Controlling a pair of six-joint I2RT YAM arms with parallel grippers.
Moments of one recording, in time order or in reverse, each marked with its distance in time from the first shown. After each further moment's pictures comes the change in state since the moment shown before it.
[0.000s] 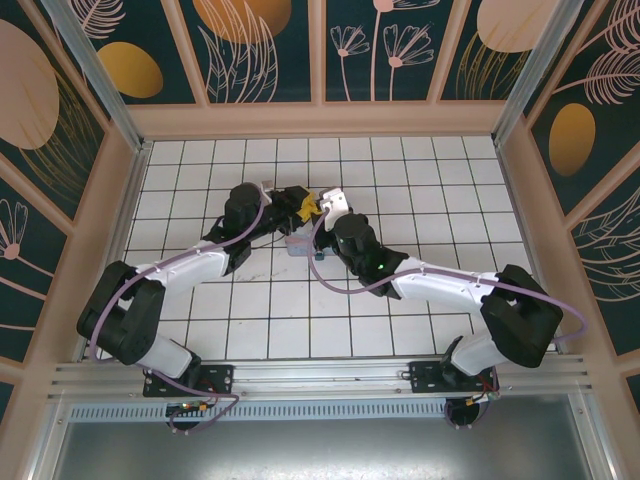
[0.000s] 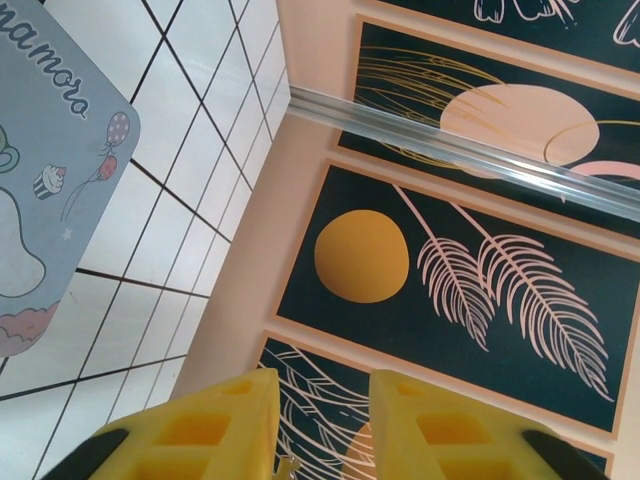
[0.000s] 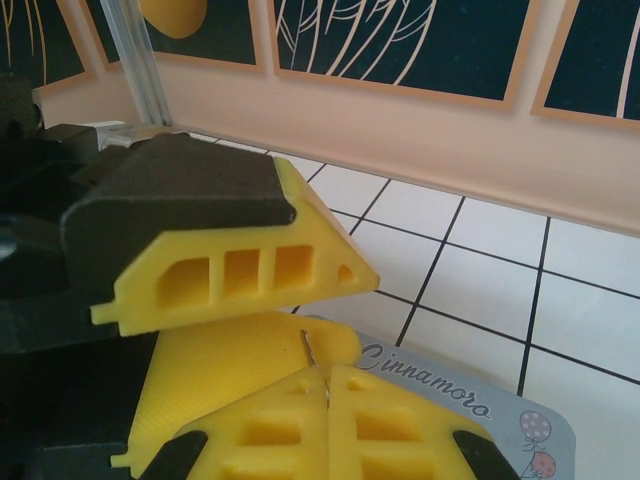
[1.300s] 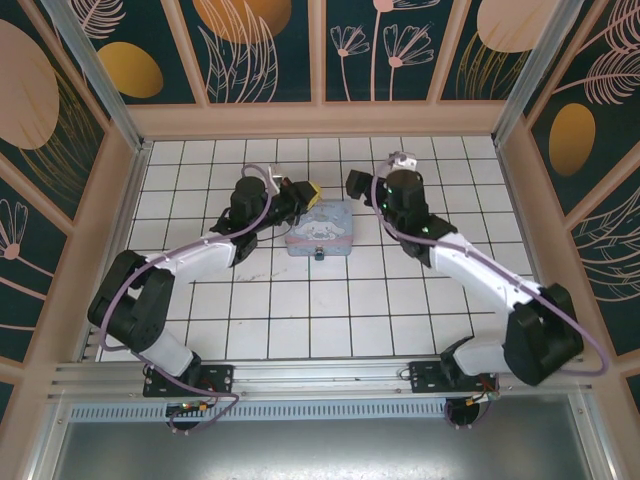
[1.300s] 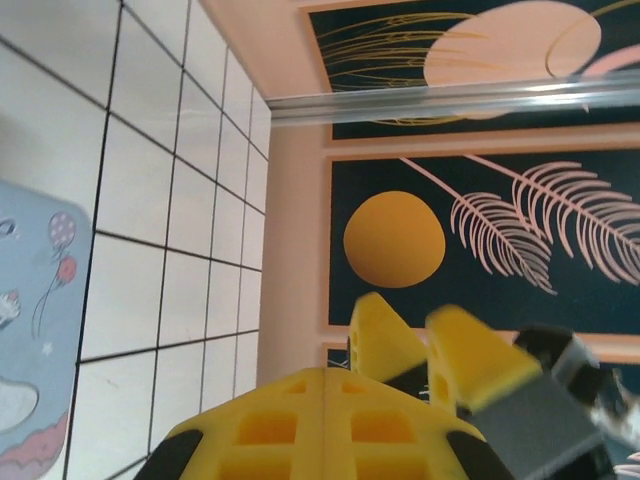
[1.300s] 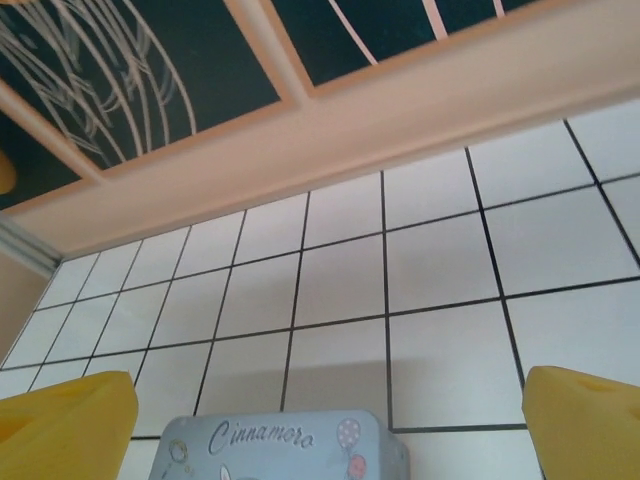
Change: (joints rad) left arm 0.002 0.084 0.097 0.039 0.016 0.373; right arm -0.378 -0.081 0.174 -0.404 -0.145 0.442
